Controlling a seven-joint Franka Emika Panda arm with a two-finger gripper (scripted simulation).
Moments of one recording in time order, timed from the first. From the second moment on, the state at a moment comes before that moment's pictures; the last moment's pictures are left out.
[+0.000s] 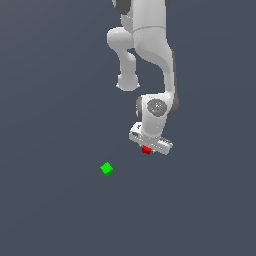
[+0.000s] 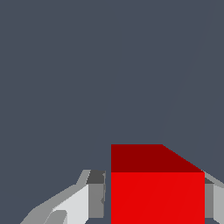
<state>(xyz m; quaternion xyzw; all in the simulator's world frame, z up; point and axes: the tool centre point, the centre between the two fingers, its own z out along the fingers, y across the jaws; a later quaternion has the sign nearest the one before) -0.030 0.099 0.020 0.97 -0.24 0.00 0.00</state>
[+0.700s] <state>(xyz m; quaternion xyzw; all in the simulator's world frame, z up) -0.030 0.099 0.022 0.97 -0.23 0.00 0.00</state>
